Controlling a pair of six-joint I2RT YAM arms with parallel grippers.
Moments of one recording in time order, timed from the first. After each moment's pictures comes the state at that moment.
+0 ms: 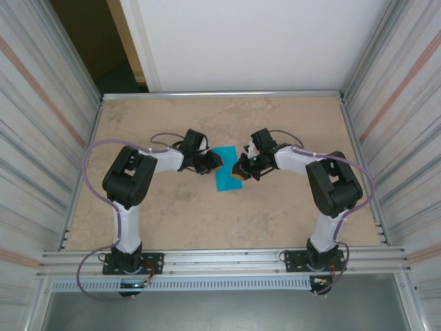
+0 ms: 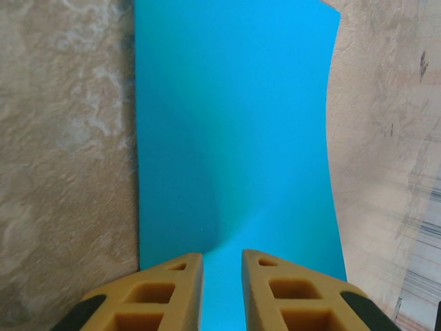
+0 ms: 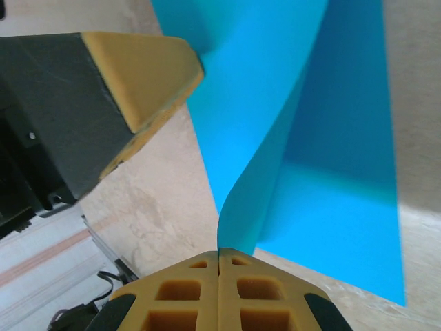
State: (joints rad) left arm -0.50 2.00 1.14 -0.07 0.49 -0.85; right arm 0.47 1.83 1.07 -0.32 -0.66 0.83
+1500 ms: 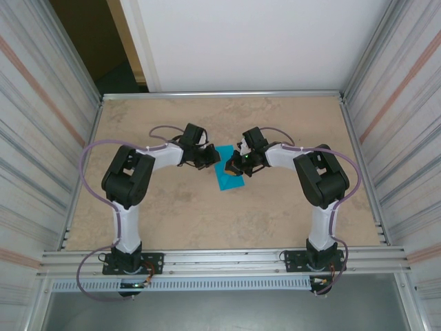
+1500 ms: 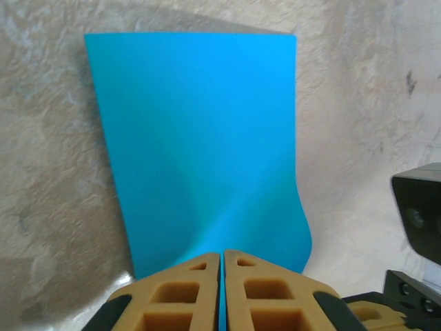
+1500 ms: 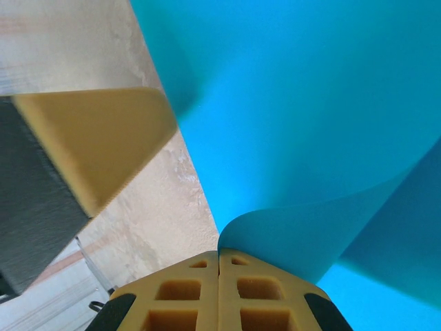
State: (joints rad) left arm -0.48 2.00 1.22 -0.16 0.44 -0.78; right arm 0.50 1.95 1.15 -0.21 -0.62 0.86
